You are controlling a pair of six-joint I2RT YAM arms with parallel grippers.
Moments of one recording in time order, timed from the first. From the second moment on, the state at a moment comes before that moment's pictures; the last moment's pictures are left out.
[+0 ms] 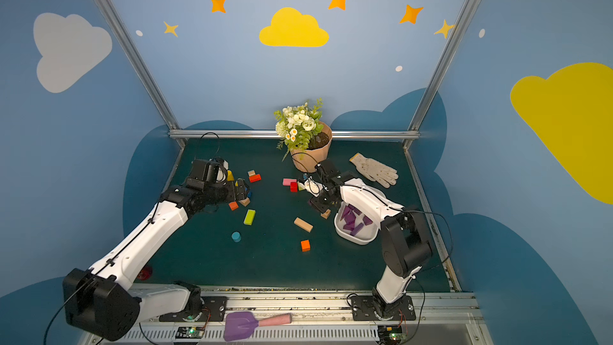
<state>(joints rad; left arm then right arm) -0.27 1.26 1.07 -0.65 0.08 -0.43 0.53 1.68 1.25 -0.72 -0.18 -0.37</state>
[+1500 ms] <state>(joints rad) -0.27 1.25 1.07 -0.65 0.12 -0.45 0.25 1.56 0.98 -0.60 0.08 0.15</state>
